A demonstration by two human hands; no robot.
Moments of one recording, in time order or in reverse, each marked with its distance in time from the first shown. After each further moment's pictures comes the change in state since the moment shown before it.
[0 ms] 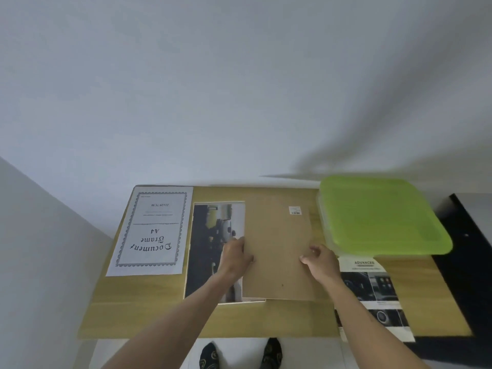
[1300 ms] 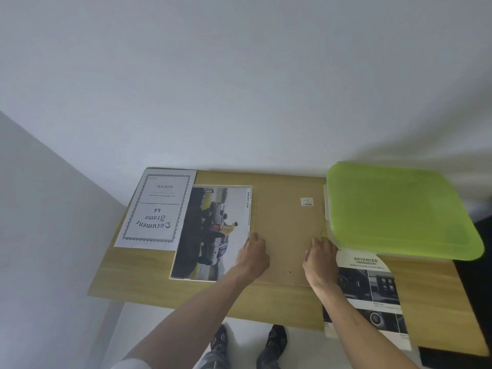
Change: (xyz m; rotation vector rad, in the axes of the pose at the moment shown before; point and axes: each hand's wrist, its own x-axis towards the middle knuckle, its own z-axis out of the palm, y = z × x) left_hand -0.006 0.040 0.088 0.504 -0.065 -0.059; right_hand 0.026 0.047 -0.004 -0.586 0.090 -0.351
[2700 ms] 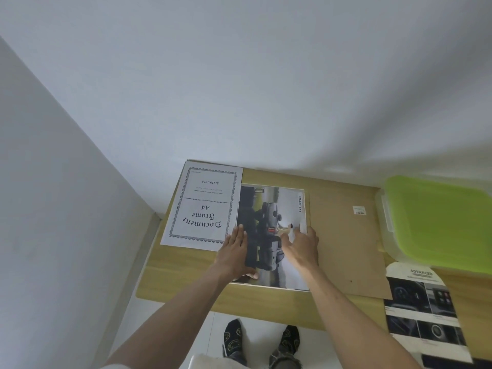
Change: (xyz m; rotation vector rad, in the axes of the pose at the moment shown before) left_hand -0.009 -0.226 -0.061 0.166 -0.150 0.113; right_hand -0.013 -0.213 0.060 0.123 -0.168 0.069
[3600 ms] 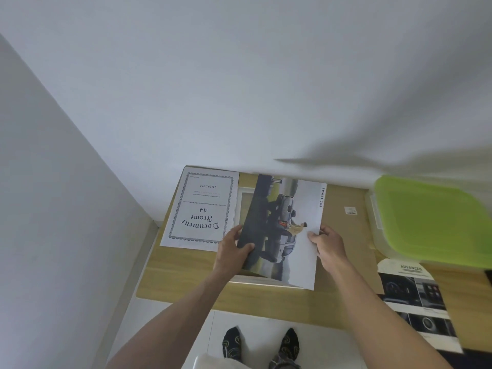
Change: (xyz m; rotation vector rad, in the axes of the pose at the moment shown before) left_hand -0.030 0.017 -0.017 -1.072 0.400 -0.128; right_hand -0.003 0.043 -0.058 1.002 -0.002 0.257
